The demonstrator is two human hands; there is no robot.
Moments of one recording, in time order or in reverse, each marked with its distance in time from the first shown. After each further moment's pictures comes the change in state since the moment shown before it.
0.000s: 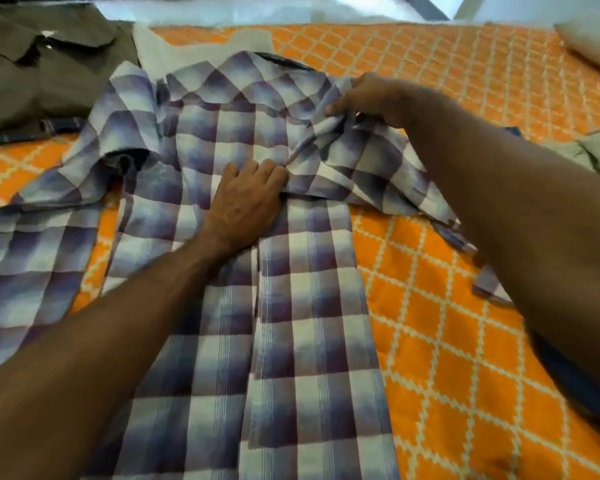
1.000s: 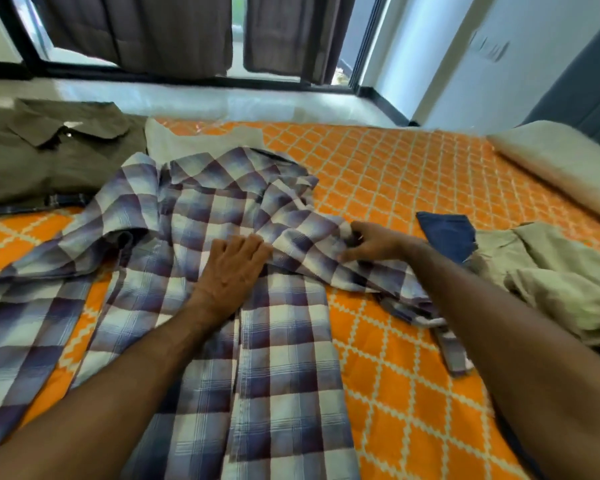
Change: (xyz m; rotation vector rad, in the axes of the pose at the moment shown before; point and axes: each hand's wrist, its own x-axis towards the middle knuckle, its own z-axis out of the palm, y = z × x) left_hand 0.004 -0.008 0.005 0.048 0.022 -0.001; right_hand -0.037 0.089 -0.006 -0.340 -0.209 -0.092
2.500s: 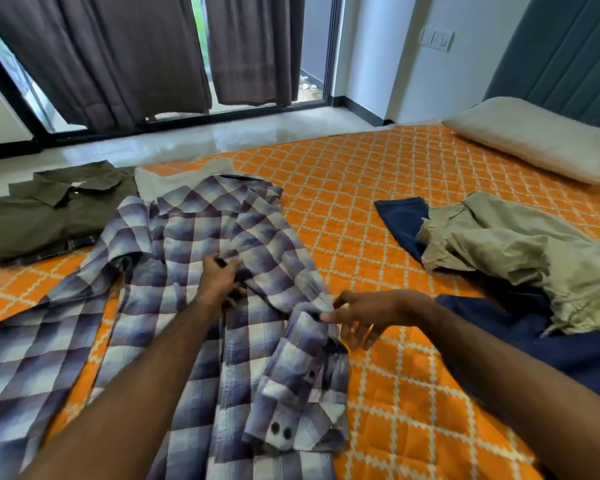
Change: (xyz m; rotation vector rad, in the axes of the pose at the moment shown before) left_hand 0.013 0.057 -0.061 -1.234 -0.189 -1.196; right_hand -0.193 -0.012 0.058 0.461 -0.355 0.191
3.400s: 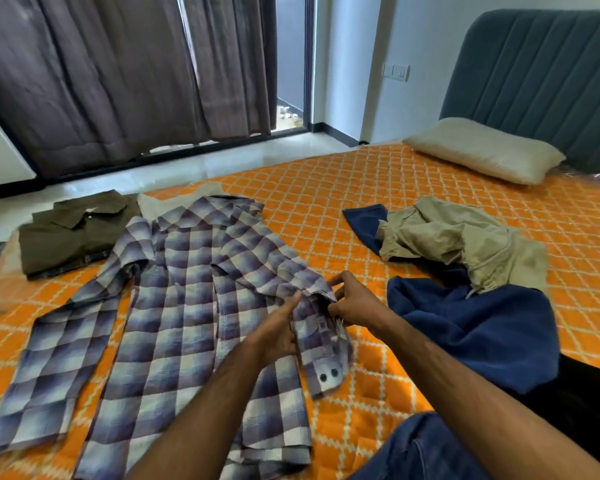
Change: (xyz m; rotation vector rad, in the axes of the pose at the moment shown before) left_hand -0.165 -0.028 0.084 -0.236 -0.643 -0.289; right_hand -0.076 0.030 0.059 0.180 0.599 -0.224
